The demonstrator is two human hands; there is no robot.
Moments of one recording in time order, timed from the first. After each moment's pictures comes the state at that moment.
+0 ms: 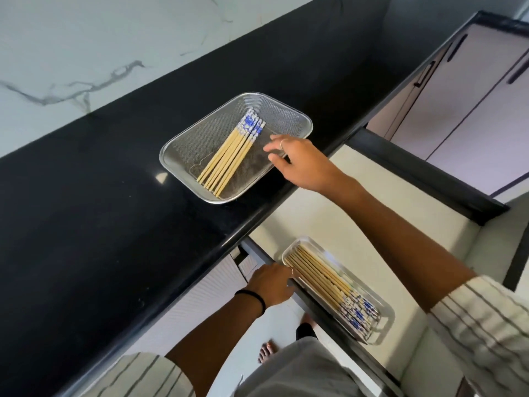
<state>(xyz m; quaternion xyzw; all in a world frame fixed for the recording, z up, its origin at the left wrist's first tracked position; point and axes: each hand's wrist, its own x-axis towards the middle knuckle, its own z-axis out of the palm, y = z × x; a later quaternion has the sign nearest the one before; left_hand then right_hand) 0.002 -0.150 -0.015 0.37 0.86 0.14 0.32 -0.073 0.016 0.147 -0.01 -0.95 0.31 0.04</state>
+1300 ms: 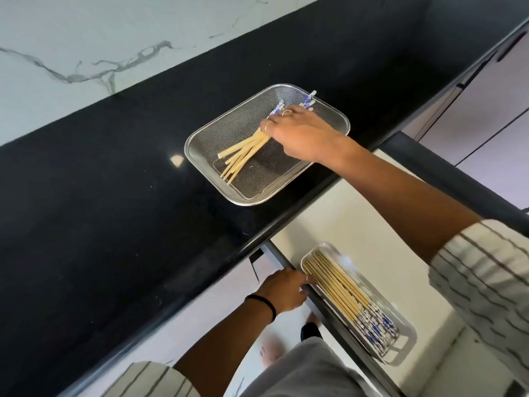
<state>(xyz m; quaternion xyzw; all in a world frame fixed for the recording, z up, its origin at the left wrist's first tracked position) -0.010 -0.161 -0.018 0.35 0.84 0.20 0.37 -0.170 -0.002 0.151 0.19 -0.98 -0.07 0.04</state>
